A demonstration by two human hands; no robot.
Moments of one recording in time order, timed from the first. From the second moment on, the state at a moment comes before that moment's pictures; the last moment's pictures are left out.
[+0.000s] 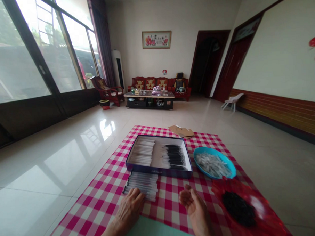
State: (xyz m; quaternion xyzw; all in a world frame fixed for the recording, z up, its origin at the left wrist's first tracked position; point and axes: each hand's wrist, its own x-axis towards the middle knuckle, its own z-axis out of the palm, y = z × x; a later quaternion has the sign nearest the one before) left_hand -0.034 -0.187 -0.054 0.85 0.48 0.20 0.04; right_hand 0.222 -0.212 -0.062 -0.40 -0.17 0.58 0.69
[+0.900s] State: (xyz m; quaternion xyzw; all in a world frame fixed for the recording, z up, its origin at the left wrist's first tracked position) left_hand -0.018 -0.056 0.032 0.84 0.54 0.06 0.01; right_hand 0.223 -0.210 -0.073 -0.42 -0.19 0.57 0.68
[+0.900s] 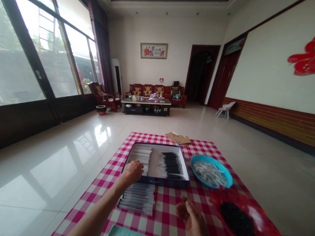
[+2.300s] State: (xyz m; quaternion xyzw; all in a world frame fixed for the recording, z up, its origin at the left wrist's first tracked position) left_hand 0.008 -0.090 0.032 0.86 0.45 0.25 0.02; right_hand 0.222 -0.209 -0.076 -0.41 -0.22 0.56 0.68
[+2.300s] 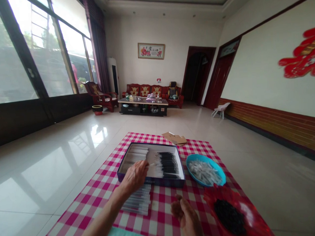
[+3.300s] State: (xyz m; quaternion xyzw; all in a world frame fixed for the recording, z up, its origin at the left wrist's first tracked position) left_hand 0.066 -0.140 -0.037 0.81 0.43 0.39 0.04; right_hand 0.240 -0.051 0.014 -0.63 -0.77 0.11 0.04
